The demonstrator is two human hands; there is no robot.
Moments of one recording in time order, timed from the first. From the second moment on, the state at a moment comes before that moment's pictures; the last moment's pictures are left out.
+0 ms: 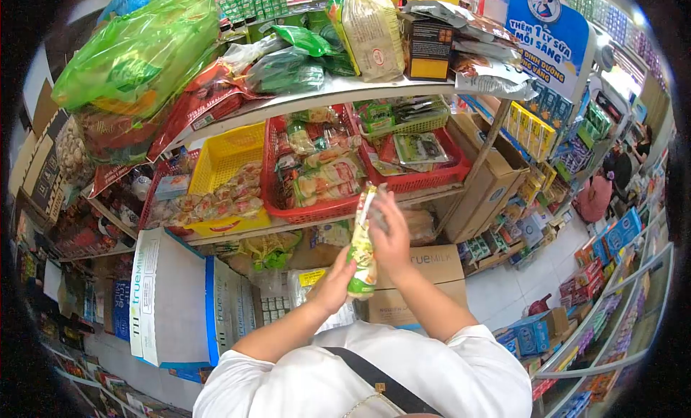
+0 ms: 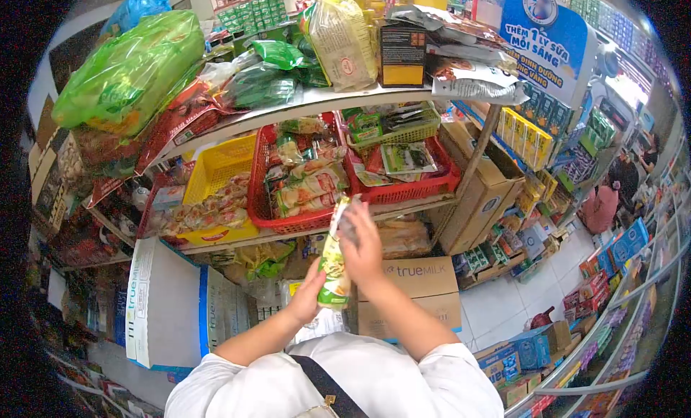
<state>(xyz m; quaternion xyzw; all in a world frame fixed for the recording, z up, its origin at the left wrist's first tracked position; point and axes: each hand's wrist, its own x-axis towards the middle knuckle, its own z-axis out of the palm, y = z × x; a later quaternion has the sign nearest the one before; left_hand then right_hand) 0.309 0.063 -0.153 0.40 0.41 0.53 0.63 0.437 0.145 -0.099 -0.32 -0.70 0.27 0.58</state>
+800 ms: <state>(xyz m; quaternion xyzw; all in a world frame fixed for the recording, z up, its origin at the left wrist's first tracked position) 0.305 0.048 -0.089 0.39 0.31 0.57 0.65 0.458 0.145 -0.052 -0.20 -0.77 0.14 0.58</state>
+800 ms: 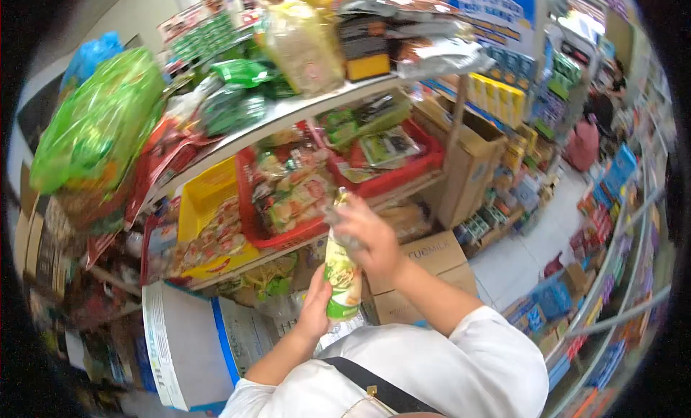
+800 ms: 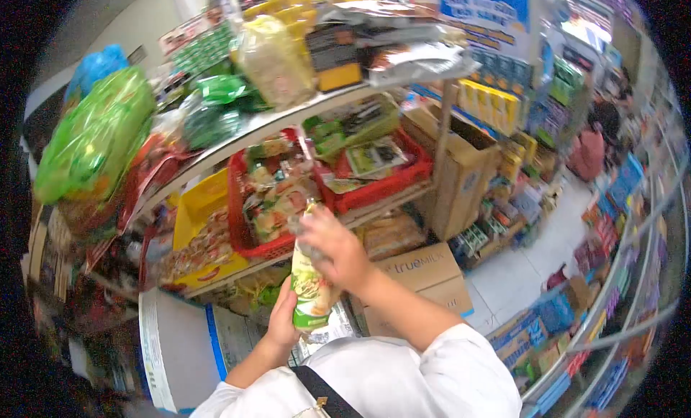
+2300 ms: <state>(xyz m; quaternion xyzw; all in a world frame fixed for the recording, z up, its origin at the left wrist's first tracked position) 0.315 0.055 -0.094 0.44 0.27 0.56 0.65 0.465 0.137 -0.068 -0.21 -0.70 0.26 0.63</state>
